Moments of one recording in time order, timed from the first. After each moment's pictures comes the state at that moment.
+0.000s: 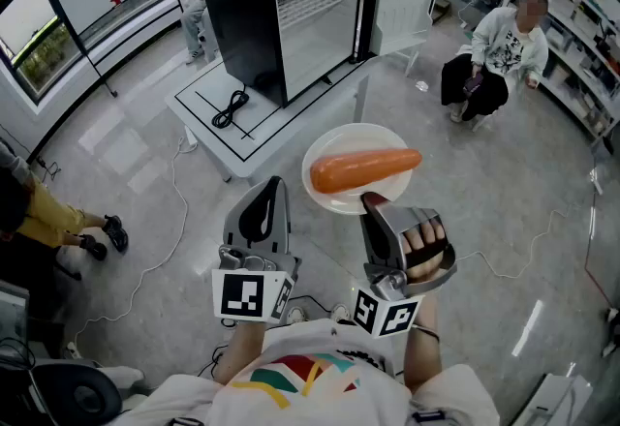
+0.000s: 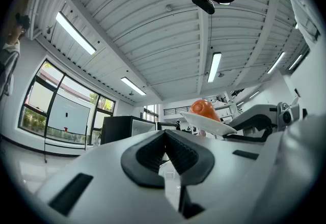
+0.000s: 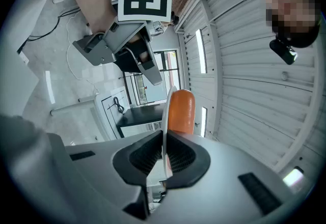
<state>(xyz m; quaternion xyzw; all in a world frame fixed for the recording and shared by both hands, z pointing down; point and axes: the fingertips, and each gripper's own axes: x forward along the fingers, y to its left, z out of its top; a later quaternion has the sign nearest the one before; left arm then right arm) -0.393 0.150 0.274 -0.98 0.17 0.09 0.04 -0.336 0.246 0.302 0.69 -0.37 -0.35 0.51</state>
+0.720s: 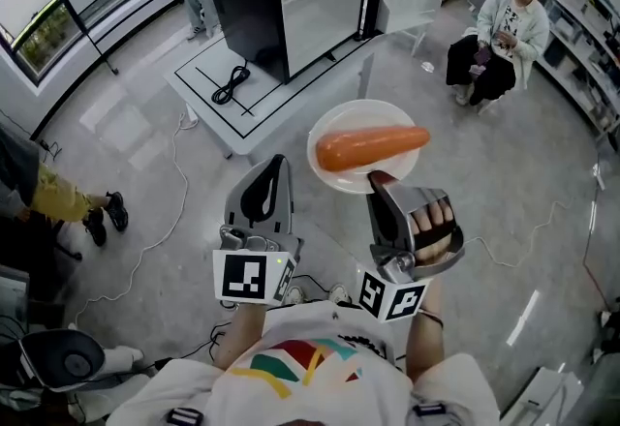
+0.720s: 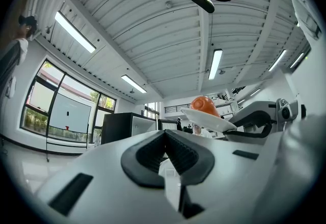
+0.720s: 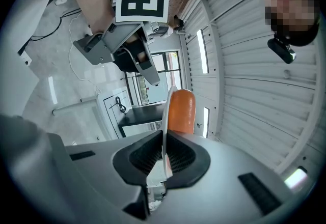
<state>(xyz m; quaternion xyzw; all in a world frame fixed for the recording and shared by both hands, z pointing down) -0.384 0.150 0.282 -0.98 0.18 0.08 0.04 -0.325 0.249 0.306 0.68 -0.38 -0.35 0.51</state>
